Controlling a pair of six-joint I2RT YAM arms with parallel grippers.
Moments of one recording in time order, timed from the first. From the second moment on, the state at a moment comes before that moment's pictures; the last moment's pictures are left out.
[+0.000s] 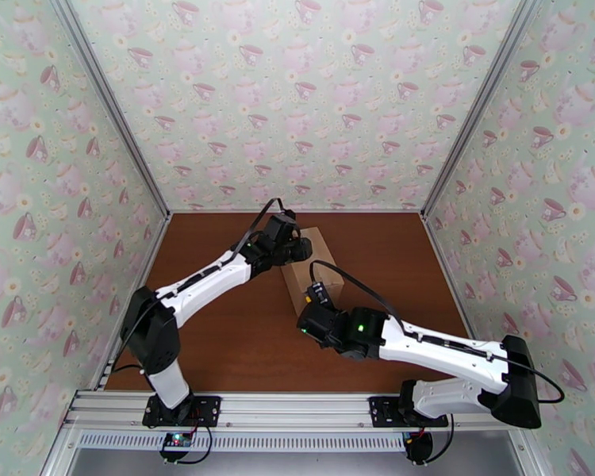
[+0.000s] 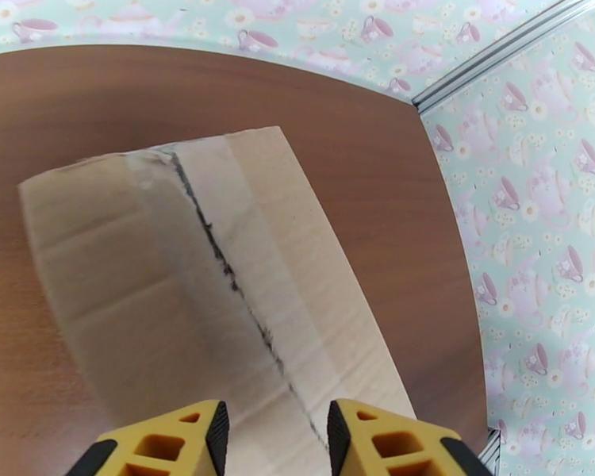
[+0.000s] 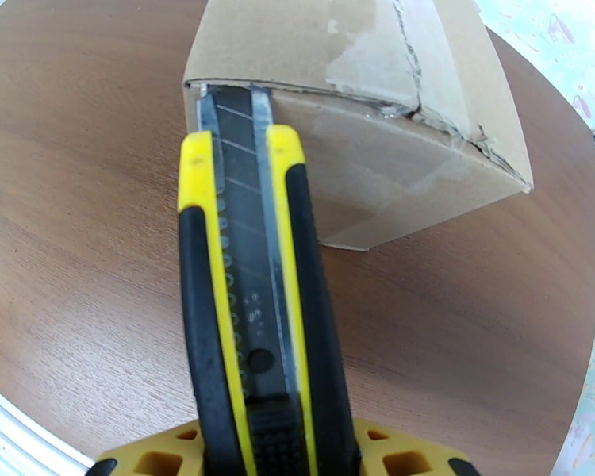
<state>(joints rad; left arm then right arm) -0.69 1.78 1.52 -0.41 0.01 -0.62 1.19 1.27 1.06 -0.98 0.51 0.61</state>
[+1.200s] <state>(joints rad) -0.63 1.90 1.63 -0.47 -0.09 -0.57 1.20 1.09 0.98 -1.15 0.51 0.74</state>
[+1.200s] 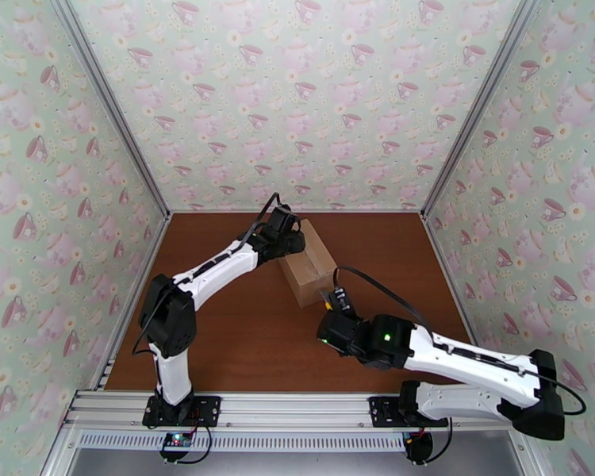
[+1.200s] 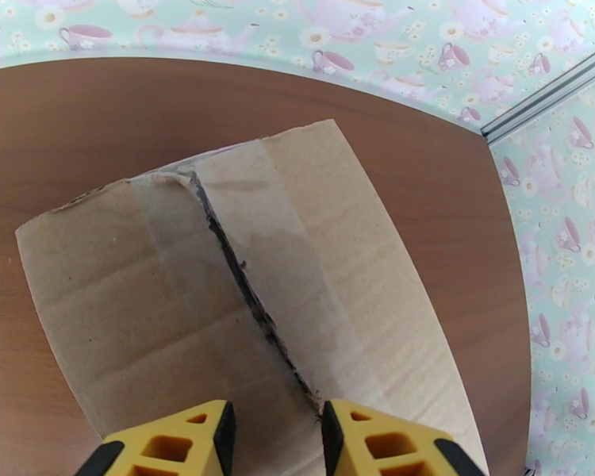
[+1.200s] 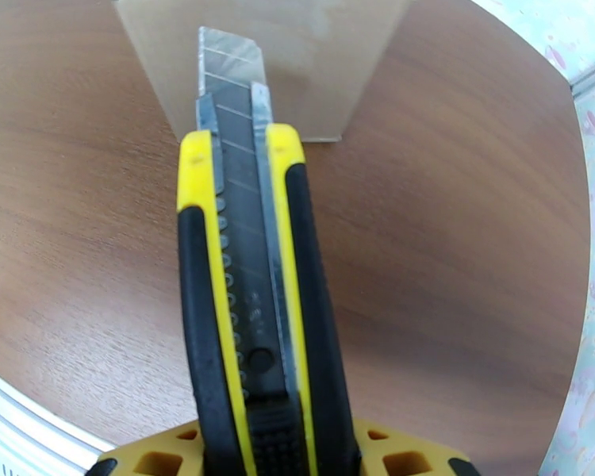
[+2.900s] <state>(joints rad) -0.48 1.91 1.48 -0.40 -0.04 -0.62 0.37 1.63 1.13 -0.26 0.18 0.45</state>
